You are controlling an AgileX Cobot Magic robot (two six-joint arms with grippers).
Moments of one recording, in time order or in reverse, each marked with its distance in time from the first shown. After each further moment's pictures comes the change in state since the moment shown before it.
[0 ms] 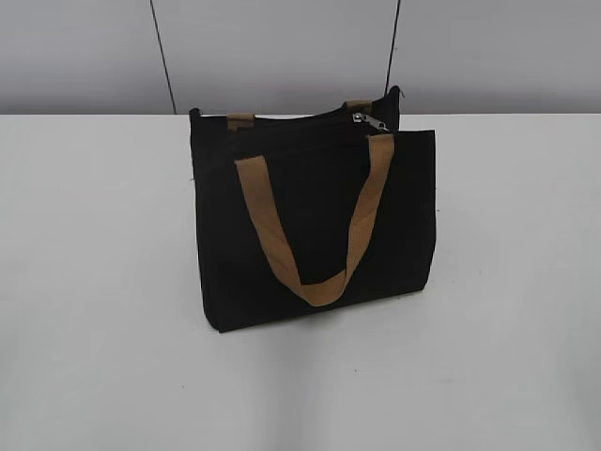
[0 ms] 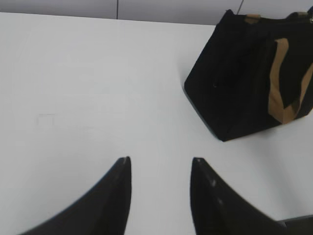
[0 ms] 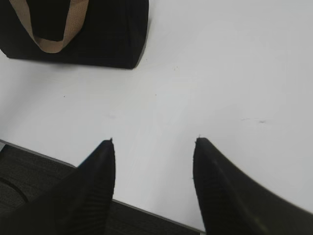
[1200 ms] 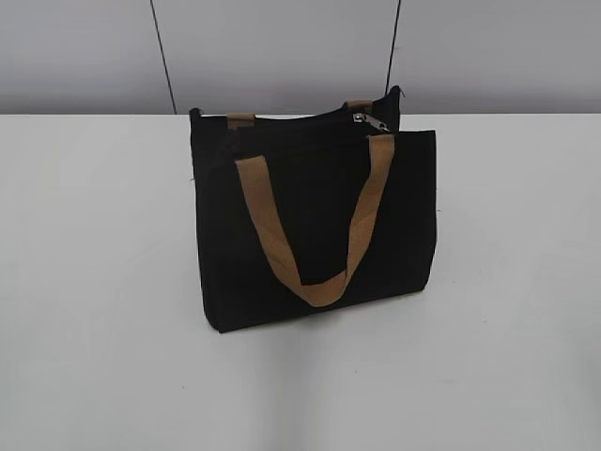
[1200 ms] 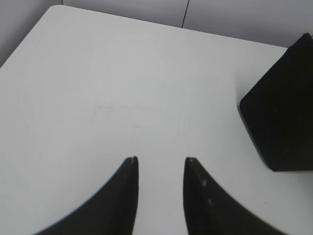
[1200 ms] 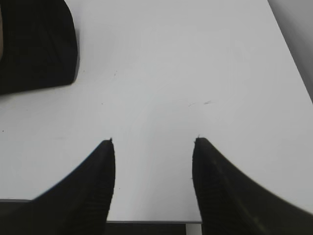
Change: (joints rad) left arm 0.277 0.000 0.004 -0.006 0.000 0.000; right arm -0.319 -0.022 0.000 0.008 0.000 0.001
